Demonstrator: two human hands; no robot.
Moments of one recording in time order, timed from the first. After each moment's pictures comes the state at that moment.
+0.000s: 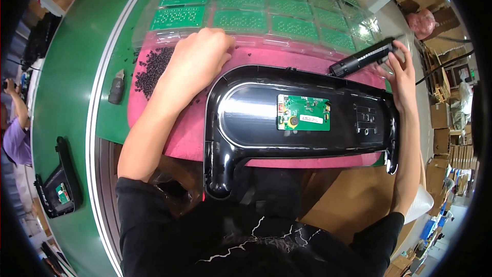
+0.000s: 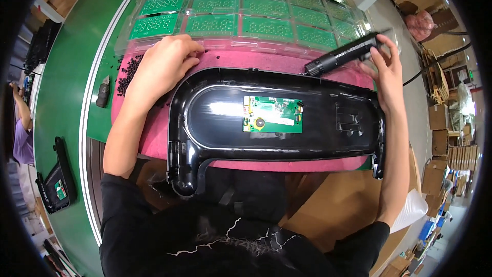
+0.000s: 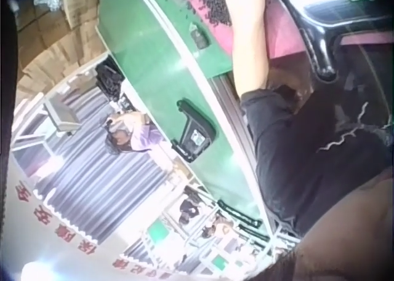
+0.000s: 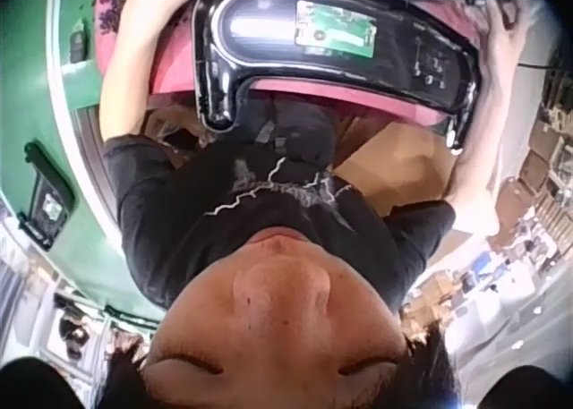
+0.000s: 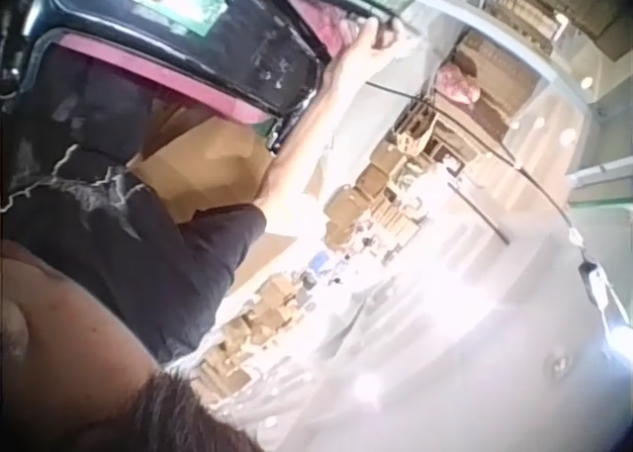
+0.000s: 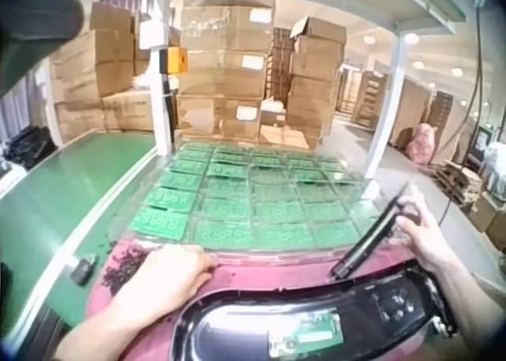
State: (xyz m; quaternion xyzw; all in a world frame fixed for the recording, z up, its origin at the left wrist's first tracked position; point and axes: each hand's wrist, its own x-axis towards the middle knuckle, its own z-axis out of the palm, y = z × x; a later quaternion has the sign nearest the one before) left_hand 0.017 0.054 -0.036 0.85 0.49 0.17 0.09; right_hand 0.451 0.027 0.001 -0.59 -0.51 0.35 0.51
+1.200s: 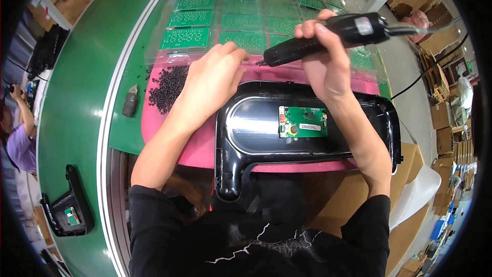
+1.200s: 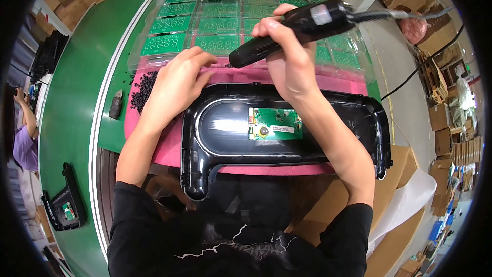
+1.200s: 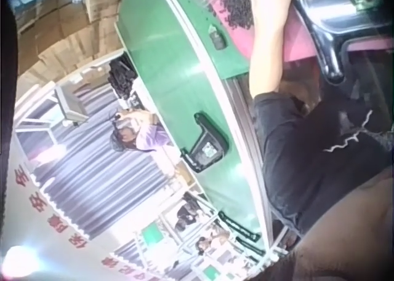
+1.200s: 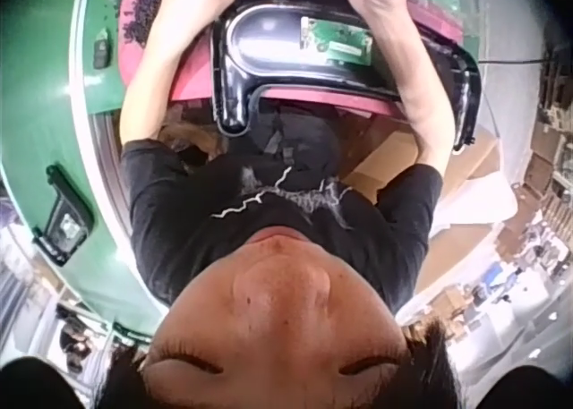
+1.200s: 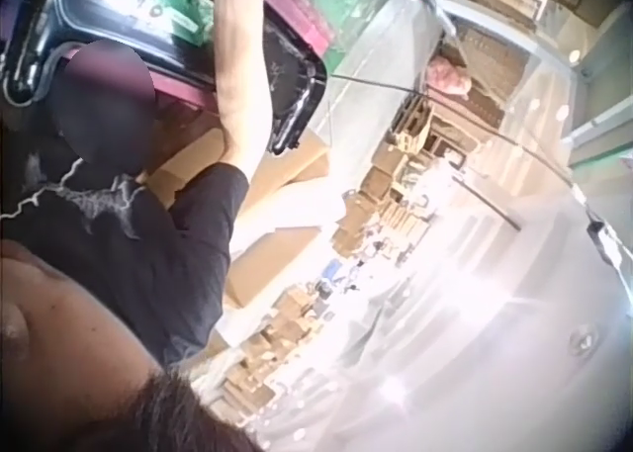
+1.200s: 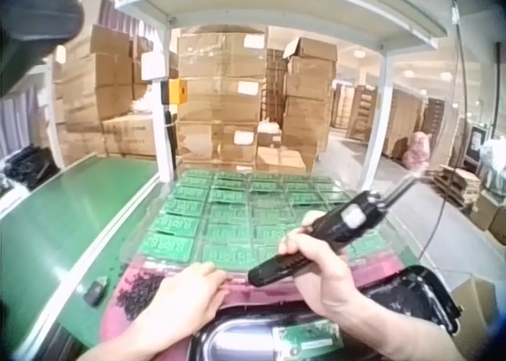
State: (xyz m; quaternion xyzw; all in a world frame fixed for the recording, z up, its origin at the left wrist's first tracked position) left_hand 0.030 0.037 -0.032 0.84 0.45 0.30 0.06; right_hand 0.249 0.051 -0.003 -0.16 -0.45 0.57 0.67
